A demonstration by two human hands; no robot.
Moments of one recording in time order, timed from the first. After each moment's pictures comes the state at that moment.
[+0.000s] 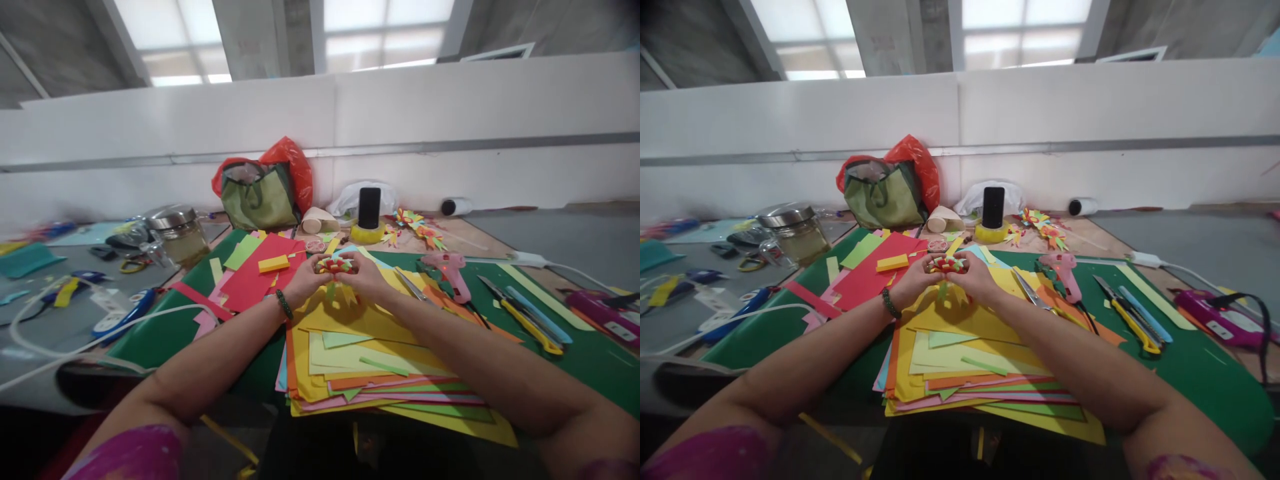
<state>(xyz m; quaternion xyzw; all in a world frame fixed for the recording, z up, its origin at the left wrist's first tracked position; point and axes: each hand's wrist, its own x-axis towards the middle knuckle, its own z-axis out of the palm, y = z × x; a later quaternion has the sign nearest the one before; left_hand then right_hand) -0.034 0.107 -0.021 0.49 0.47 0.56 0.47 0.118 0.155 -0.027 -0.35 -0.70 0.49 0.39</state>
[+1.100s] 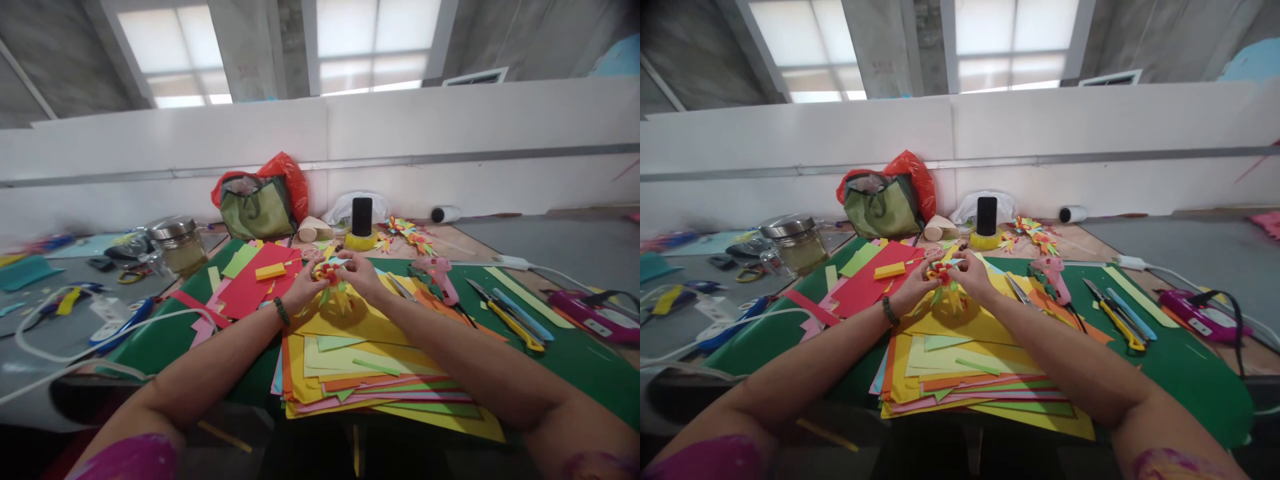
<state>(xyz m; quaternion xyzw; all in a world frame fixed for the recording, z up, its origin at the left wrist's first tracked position) -0.030 0.106 -0.027 0.52 0.45 0.57 0.44 0.121 0.157 -0.018 -0.32 -0.62 0.54 0.46</state>
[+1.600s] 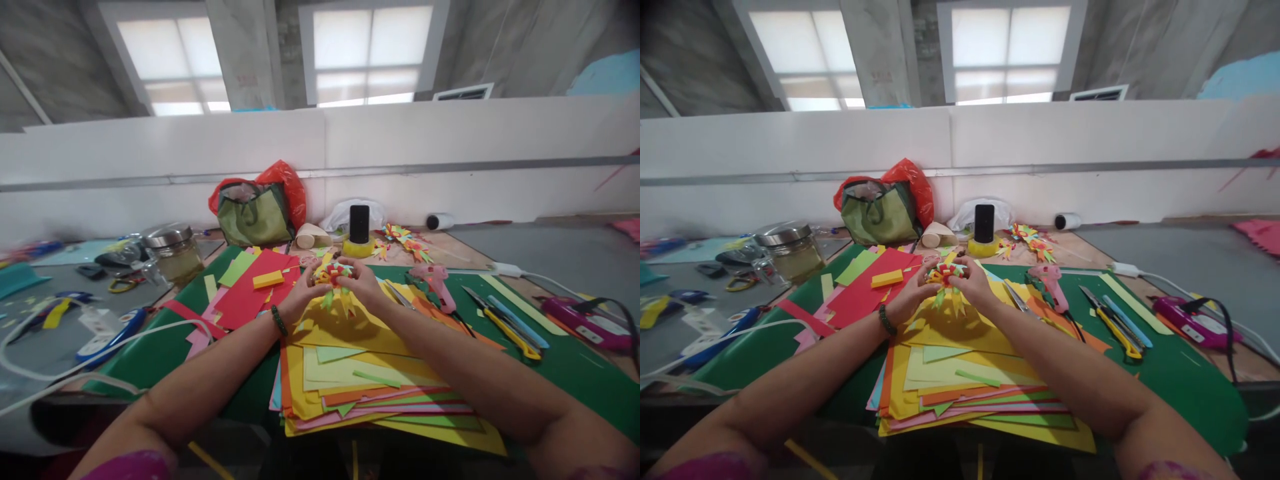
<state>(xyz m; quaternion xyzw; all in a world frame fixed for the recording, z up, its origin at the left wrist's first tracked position) -0.031 0.100 -0.018 0.50 0.40 0.57 0.52 0.121 0.157 -0.019 -0.32 -0.62 0.55 0.46</state>
